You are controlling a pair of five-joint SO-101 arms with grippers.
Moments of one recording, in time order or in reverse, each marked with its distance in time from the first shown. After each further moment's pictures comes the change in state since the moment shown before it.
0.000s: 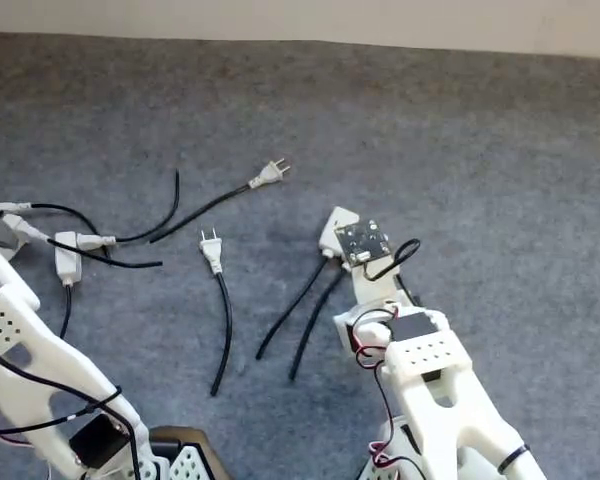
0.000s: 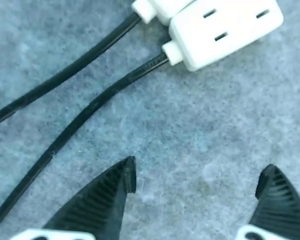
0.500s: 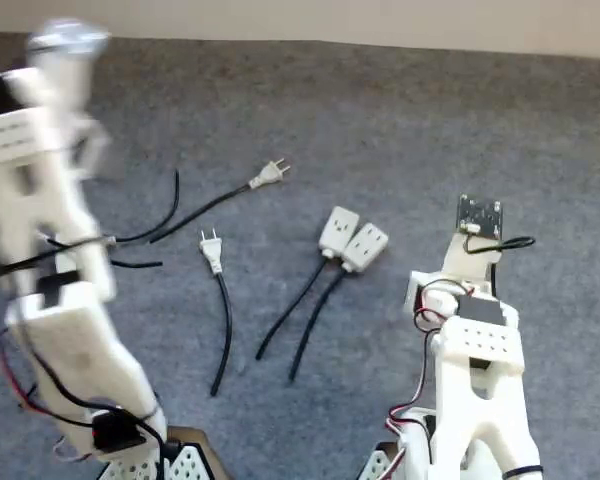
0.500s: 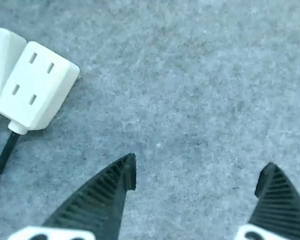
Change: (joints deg) left arm 27.3 -26.3 18.9 0.4 7.5; right arm 25.1 0.0 -7.8 2.2 -7.5
